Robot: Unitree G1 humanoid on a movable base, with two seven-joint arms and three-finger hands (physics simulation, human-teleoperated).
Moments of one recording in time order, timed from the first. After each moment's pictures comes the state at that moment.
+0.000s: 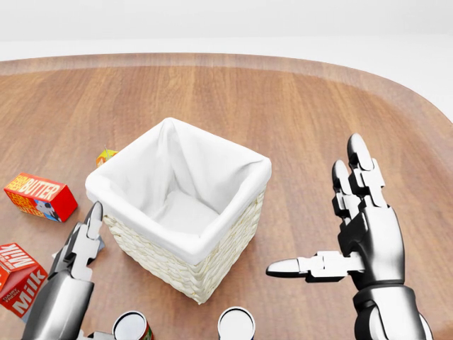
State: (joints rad) left arm 0.32 0.04 -0.04 -0.46 0.68 0.08 -0.12; right arm 0.01 -0.03 -0.08 -0.30 0.09 0.09 0.07
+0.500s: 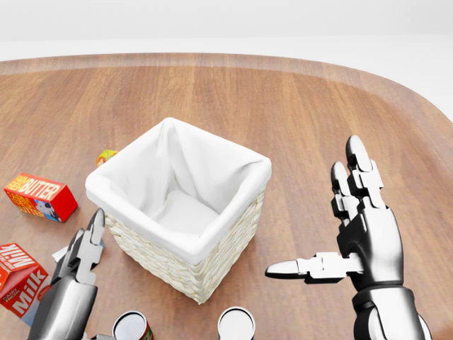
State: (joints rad) left arm 0.31 0.04 -0.04 -0.38 0.69 0.05 -0.08; right arm 0.02 -0.03 -0.07 -0.30 0.09 0.09 0.07
